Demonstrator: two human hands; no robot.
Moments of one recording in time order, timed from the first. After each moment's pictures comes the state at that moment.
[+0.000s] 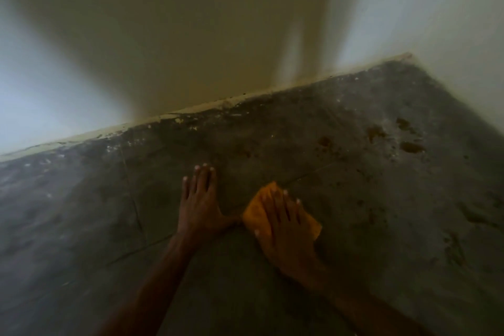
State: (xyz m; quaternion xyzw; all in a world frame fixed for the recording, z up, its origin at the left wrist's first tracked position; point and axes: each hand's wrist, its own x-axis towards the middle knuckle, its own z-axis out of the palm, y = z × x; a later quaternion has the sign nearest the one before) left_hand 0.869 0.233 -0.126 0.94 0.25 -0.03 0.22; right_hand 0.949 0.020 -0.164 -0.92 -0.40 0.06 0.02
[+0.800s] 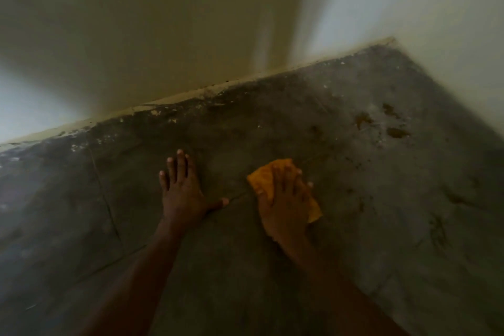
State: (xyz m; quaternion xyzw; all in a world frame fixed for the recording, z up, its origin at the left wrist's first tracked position) left_hand 0.899 0.249 -0.142 0.93 0.28 -0.06 0.23; right_hand 0.984 0.041 -0.175 -0.98 -0.18 0.02 0.07
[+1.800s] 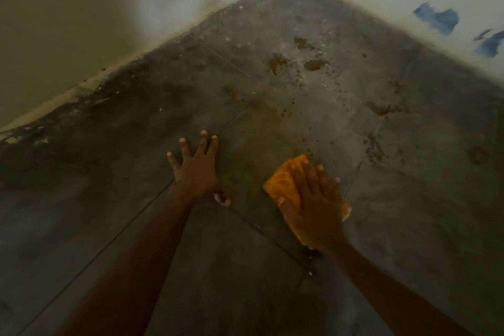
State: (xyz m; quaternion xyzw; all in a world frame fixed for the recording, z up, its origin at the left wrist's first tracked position) left_hand 1.018 0.109 -0.130 0.96 0.04 -0.24 0.14; right_hand 0.967 -0.159 -0.181 -1.00 -0.07 0.01 0.05
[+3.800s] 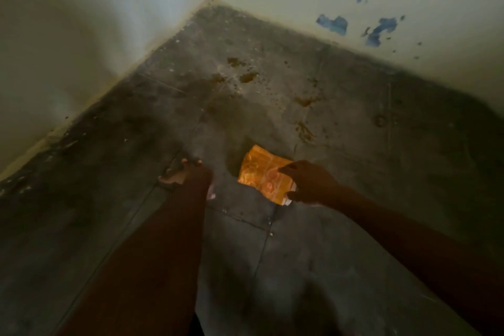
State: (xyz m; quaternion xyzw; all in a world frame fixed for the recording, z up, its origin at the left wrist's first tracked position) left_hand 1.037 0.044 -0.168 0.92 0.20 -0.29 0.19; right_hand 0.948 -0.231 -0.040 -0.96 -0.12 0.23 -0.03
